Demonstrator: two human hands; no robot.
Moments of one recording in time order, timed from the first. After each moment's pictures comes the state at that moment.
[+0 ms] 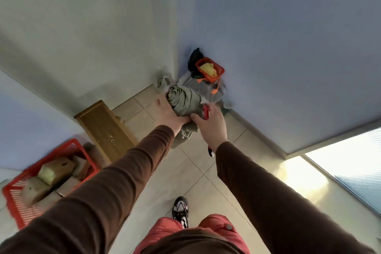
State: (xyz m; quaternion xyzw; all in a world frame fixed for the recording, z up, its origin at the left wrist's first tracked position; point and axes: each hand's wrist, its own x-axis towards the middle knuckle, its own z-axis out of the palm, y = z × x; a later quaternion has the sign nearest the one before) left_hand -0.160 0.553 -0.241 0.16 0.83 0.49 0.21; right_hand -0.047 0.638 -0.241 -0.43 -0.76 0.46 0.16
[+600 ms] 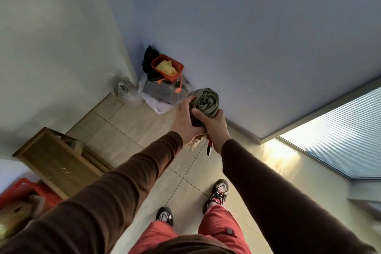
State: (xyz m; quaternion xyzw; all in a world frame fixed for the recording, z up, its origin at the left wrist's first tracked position) left_hand -0.079 0.746 -0.271 0.35 0.71 0.47 0.39; right_hand 0.024 0.813 -0.281 -0.54 -0.48 0.66 0.21
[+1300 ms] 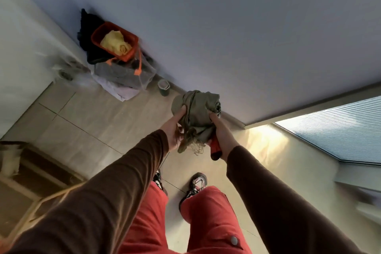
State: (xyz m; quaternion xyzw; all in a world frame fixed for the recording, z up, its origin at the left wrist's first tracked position) left_hand -0.020 0.941 -0.485 -0.11 0.53 0.45 0.71; right_hand 0.136 1.005 -0.461 -0.58 -0.22 0.77 0.15
